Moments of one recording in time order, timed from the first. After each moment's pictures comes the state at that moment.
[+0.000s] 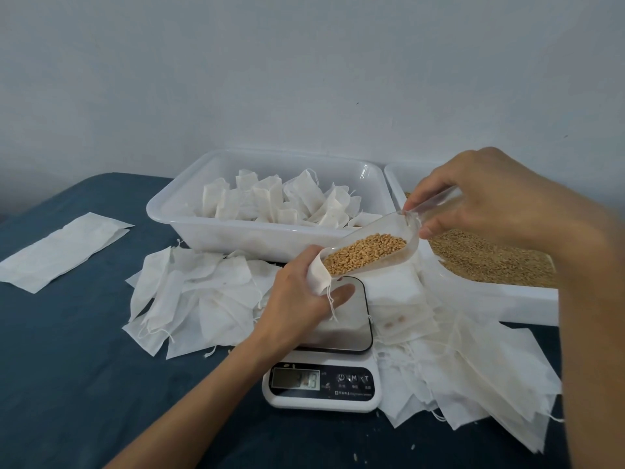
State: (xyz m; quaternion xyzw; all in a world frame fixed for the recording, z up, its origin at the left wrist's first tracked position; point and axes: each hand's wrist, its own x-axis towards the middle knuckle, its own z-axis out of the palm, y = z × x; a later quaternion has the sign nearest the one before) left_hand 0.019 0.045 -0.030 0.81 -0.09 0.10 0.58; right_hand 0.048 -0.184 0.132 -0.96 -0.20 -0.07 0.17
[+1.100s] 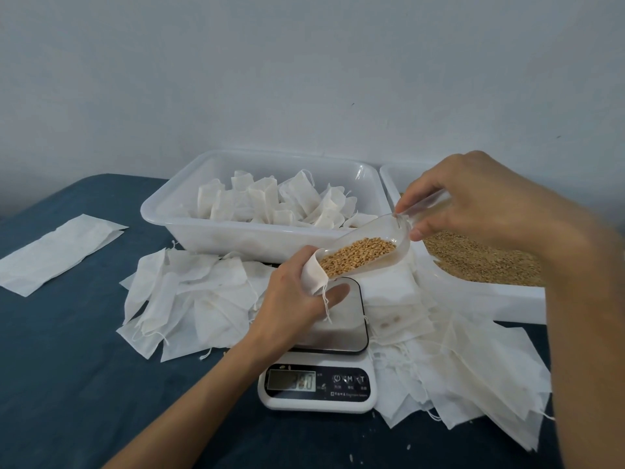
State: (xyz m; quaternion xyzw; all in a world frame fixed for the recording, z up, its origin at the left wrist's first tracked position) left_hand 0.018 0.046 -0.027 0.81 -0.08 0.09 0.57; right_hand 0.050 -0.182 0.129 -0.96 -0.21 -0.08 0.17
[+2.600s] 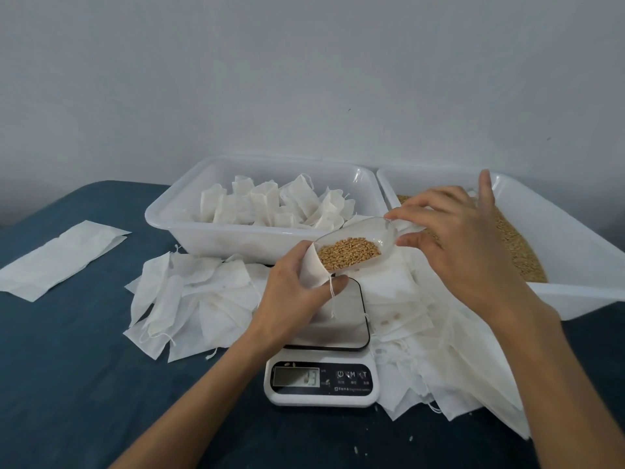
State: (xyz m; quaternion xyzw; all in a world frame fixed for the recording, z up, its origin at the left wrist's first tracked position) left_hand 0.021 0.053 -0.025 0.78 -0.11 0.11 0.61; right_hand 0.031 -0.179 0.057 -0.91 -0.24 -0.31 0.13
